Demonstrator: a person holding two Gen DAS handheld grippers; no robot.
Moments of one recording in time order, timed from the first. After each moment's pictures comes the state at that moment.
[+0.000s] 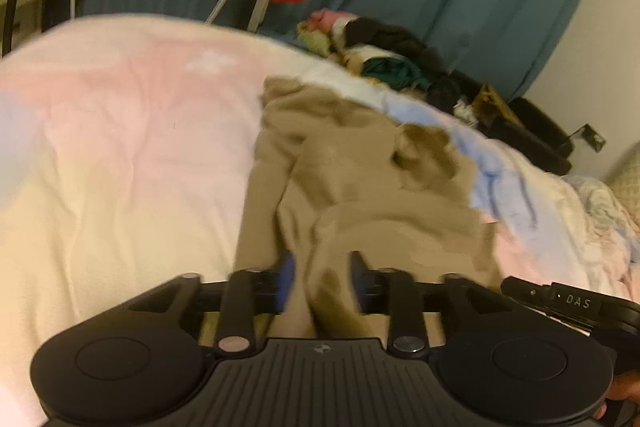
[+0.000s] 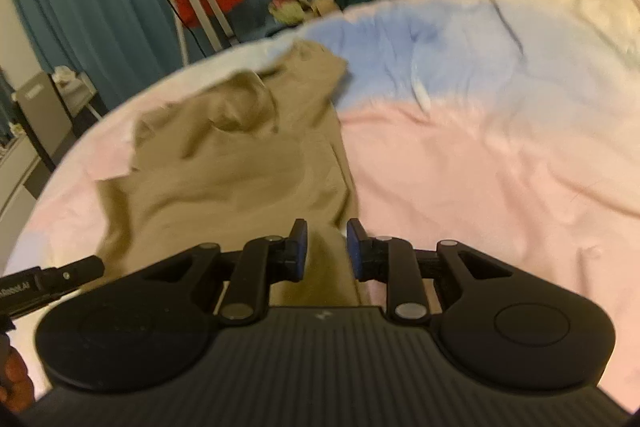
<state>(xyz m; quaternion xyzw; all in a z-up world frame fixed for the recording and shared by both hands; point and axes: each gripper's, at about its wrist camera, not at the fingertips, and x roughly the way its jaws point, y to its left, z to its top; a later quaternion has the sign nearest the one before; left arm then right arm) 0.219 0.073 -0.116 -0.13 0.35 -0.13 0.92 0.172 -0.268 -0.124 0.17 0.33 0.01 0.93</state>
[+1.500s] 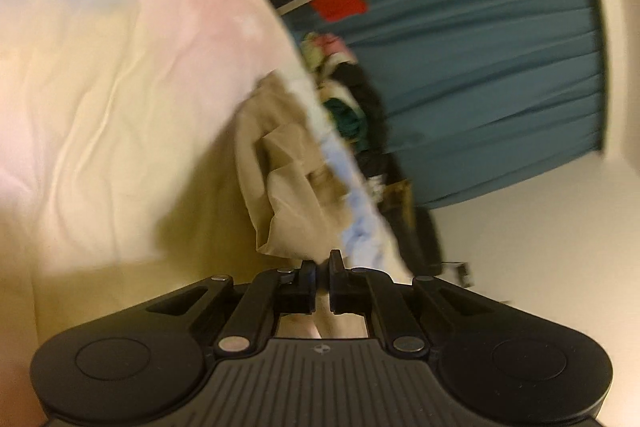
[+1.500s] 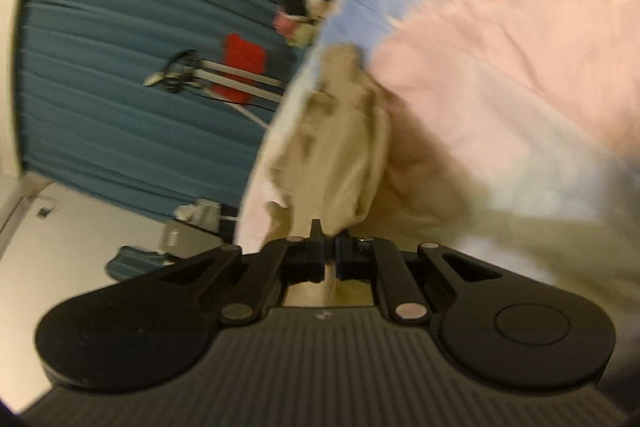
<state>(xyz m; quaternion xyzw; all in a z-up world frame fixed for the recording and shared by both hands) 0.096 0.153 -0.093 -0.48 0.32 -0.17 0.80 0.045 -0.300 -0.103 0.54 0.27 0.08 0.79</state>
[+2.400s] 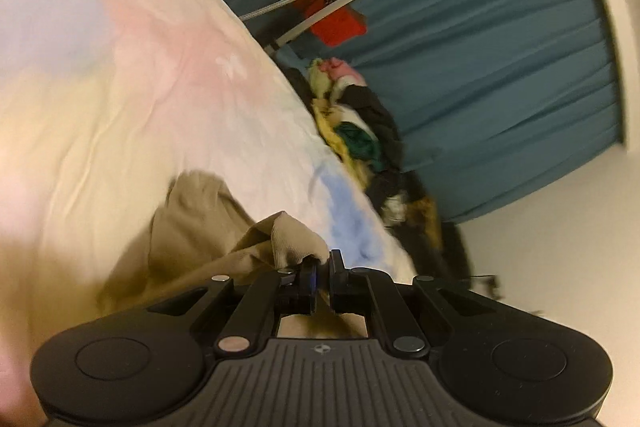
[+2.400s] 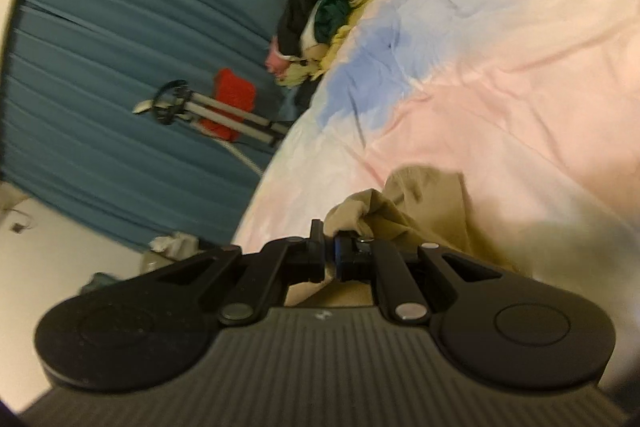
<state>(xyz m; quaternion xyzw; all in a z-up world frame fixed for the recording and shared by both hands) 0.138 0.110 -0.028 -0.42 0.32 -0.10 0.84 0.080 -0.304 -0.066 0.52 0.26 0.00 0.81</state>
